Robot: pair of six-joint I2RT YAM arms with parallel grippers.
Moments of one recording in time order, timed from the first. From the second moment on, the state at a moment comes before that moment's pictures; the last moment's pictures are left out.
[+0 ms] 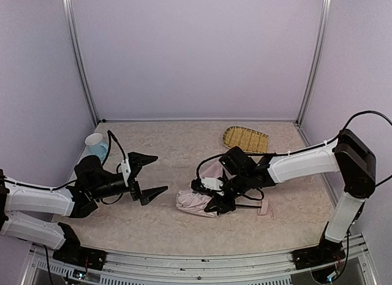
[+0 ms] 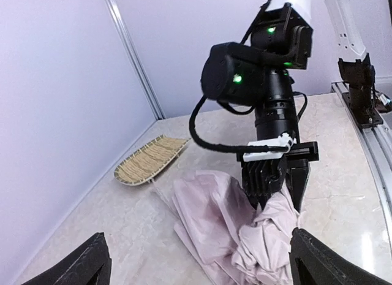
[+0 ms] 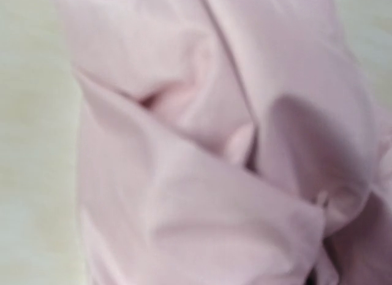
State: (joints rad) left arm -0.71 1.17 0.32 0.81 0.45 0.34; right arm 0.92 1.75 0.99 -0.17 -0.39 -0.48
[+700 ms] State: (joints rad) left arm -0.92 1.64 0.72 0.22 0.47 0.82; right arm 0.76 2.15 1.33 -0.55 -1.03 -0.45
